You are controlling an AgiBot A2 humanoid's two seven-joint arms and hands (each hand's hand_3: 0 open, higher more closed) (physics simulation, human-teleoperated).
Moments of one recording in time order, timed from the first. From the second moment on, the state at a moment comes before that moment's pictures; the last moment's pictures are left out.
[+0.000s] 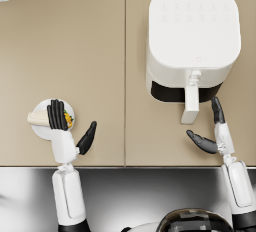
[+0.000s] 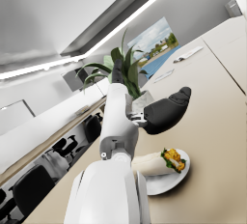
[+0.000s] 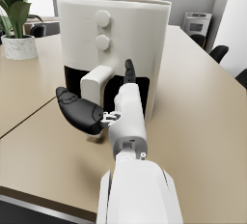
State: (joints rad) left arm 0.15 1.25 -0.22 -1.80 1.90 0.00 0.00; right arm 0.24 -1.32 0.23 1.59 1.33 0.00 0.00
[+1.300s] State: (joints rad) left arm 0.47 1.20 -0.20 -1.18 3.01 -0.46 -0.16; right arm 0.28 -1.41 0.21 1.39 1.33 0.00 0.00
